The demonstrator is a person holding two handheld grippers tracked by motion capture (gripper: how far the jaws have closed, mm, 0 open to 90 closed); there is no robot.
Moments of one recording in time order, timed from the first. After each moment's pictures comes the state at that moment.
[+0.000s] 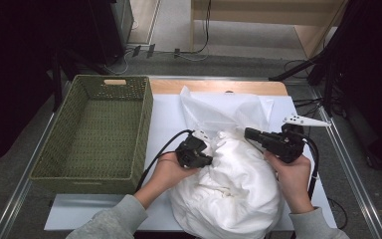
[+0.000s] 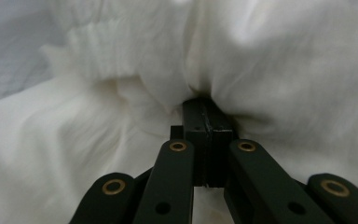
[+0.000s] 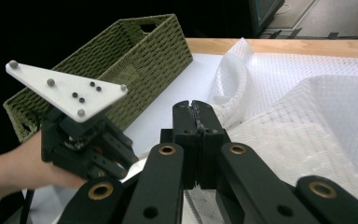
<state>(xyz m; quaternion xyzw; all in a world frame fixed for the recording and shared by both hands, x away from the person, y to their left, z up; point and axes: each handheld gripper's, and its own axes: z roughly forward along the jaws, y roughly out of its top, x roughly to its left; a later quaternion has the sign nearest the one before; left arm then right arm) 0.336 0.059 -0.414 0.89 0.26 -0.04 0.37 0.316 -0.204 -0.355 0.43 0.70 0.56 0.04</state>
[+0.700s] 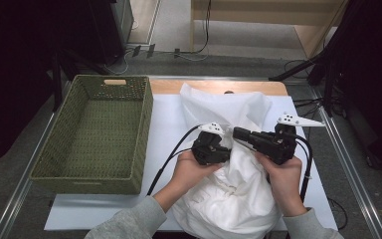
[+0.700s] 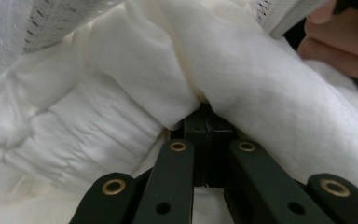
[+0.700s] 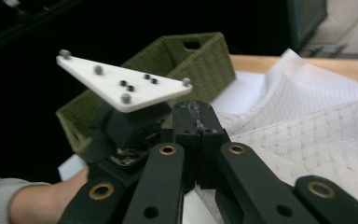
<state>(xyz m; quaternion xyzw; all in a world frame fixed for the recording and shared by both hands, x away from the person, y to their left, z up) 0.332 0.034 -0.386 0.83 0.25 -0.08 0.50 0.302 -0.180 -0.336 0.38 0.69 0.62 0.01</state>
